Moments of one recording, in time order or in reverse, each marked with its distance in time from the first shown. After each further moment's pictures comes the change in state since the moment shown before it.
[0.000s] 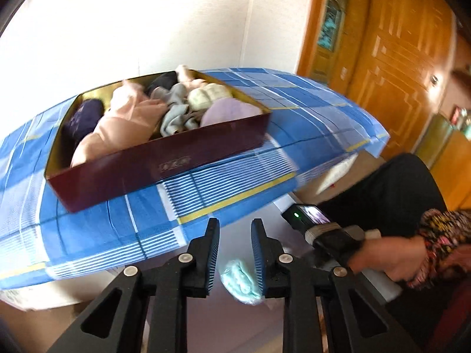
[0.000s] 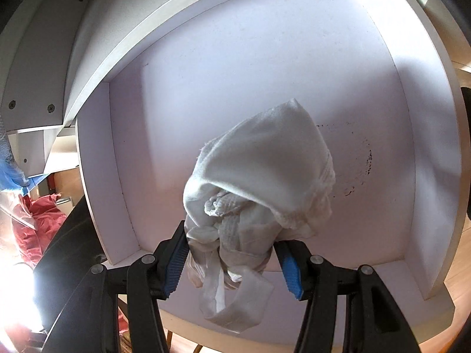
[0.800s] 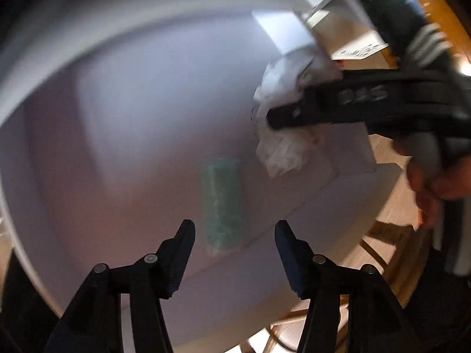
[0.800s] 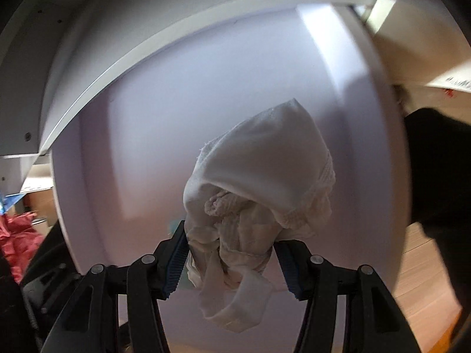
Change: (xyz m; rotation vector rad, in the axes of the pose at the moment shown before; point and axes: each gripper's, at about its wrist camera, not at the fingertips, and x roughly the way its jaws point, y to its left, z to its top) left arm 0.204 -0.034 -0.103 -0.173 0.737 -0.139; right arm -0.046 -0.041 0.022 0.022 -0.111 -0.180
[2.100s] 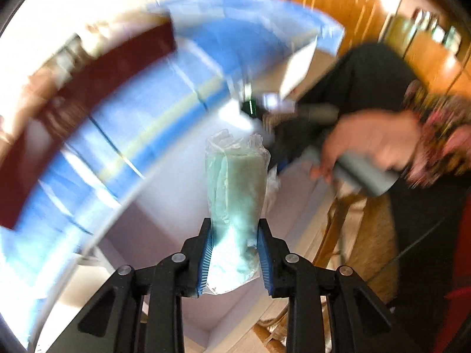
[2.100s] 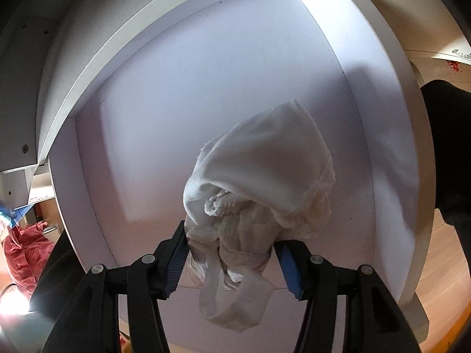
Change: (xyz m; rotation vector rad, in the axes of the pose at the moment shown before) left arm -0.174 -0.057 -0.093 0.476 -0.379 0.152; right arm 0.013 0.005 0.002 0.069 0.065 0.069
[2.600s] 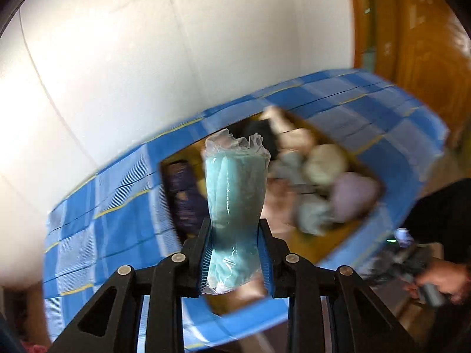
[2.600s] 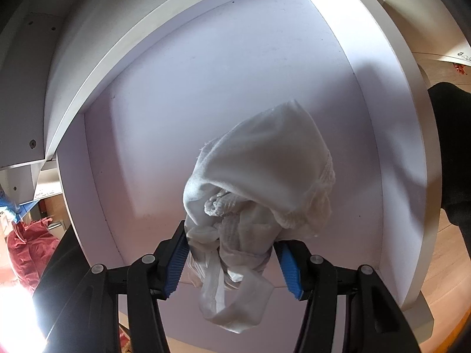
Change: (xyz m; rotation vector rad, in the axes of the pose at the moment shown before) left arm -0.115 0.194 0.106 -0.246 -0.153 0.481; right arm -0.004 -0.003 0.001 -0.012 0.002 0.034
